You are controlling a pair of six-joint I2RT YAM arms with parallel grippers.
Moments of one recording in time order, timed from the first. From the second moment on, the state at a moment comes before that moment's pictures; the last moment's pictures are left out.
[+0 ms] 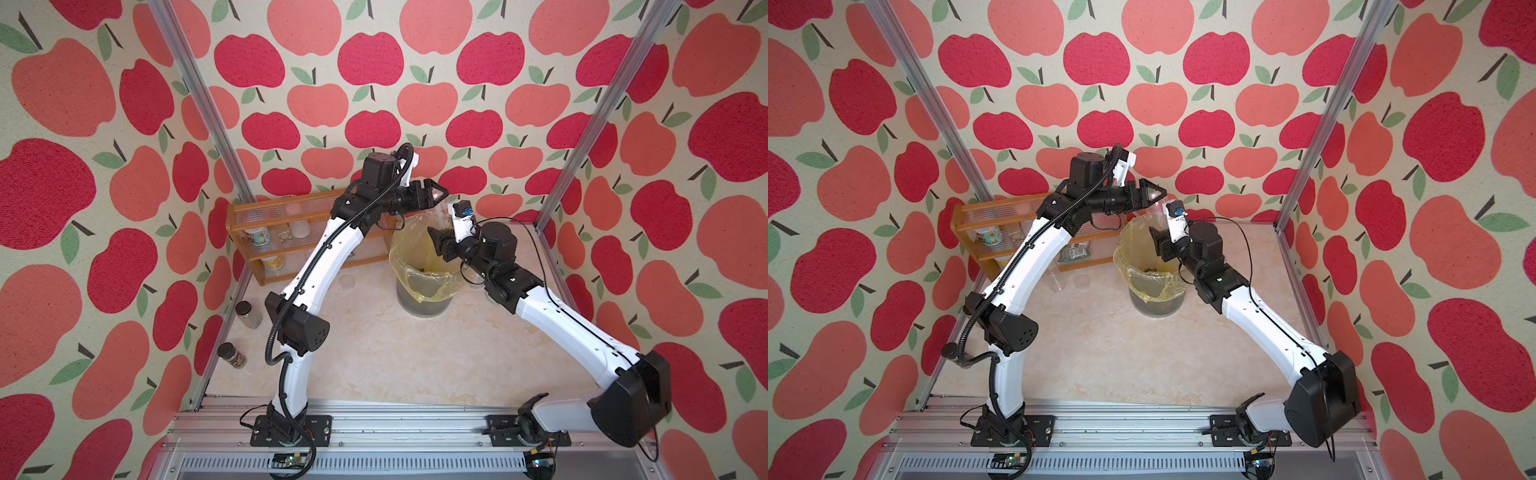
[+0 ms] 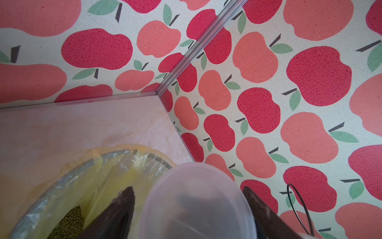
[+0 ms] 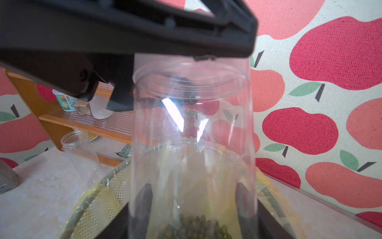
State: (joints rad) left arm -0.55 2.07 2.44 -0.67 0.53 -0.60; right arm 0.60 1.36 1.18 0.06 0.00 -0.05
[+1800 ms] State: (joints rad) left arm -0.50 1.87 1.96 -0.01 0.81 -0.72; right arm 0.48 1.39 1.14 0.32 -0.59 0.23
